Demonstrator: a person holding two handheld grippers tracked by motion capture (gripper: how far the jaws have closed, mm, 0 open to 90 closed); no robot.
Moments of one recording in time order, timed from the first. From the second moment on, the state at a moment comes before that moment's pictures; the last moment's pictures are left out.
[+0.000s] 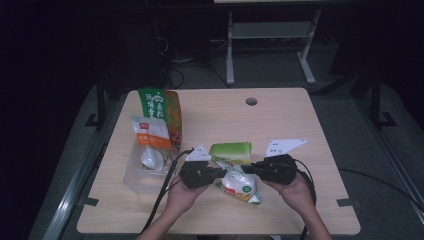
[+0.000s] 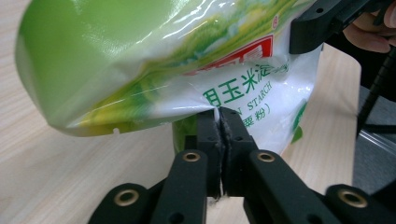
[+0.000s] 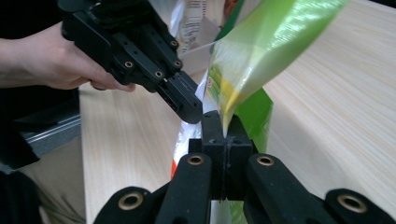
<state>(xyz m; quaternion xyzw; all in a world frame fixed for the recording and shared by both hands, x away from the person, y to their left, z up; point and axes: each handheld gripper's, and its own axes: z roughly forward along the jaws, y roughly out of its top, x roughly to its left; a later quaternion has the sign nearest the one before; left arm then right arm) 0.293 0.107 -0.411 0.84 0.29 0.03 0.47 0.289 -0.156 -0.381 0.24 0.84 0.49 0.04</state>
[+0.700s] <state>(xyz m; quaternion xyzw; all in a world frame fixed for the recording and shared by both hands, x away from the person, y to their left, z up) 0.278 0.120 -0.409 0.83 0.29 0.09 0.47 0.300 -0.145 -0.389 0.26 0.84 0.47 0.02</state>
